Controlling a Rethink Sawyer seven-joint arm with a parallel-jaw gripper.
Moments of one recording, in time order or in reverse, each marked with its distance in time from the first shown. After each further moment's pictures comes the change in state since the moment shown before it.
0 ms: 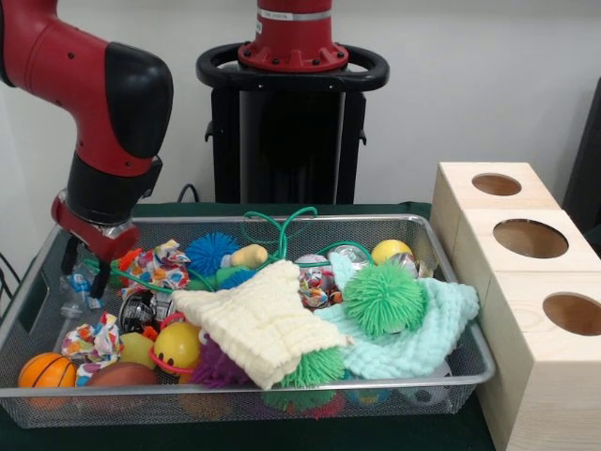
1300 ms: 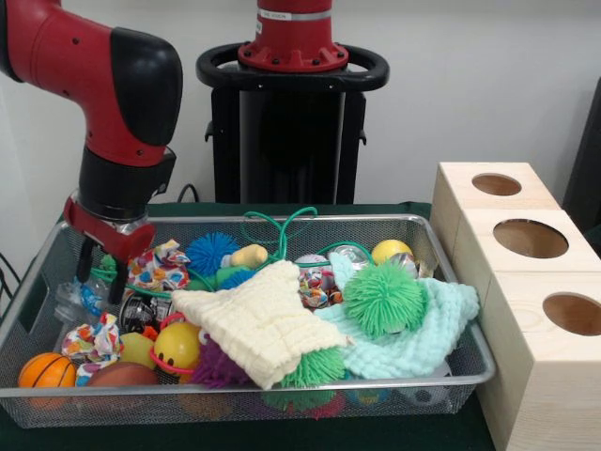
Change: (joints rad) arm -0.031 -0.074 0.093 0.043 -0.001 -0.001 0.000
